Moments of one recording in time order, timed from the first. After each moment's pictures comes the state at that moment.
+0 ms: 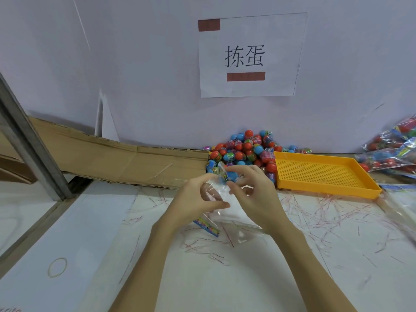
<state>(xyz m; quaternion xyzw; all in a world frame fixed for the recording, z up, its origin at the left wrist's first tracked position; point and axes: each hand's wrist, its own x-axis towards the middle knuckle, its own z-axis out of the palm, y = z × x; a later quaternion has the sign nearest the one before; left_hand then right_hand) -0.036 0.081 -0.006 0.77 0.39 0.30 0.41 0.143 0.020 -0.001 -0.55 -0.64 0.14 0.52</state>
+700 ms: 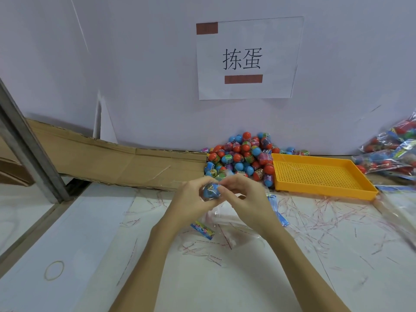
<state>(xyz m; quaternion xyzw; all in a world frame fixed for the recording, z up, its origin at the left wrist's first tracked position) -0.033 0.078 -0.003 0.79 0.39 0.33 0.33 0.135 0.024 -0.010 -0.55 -0.60 0.25 0.52</state>
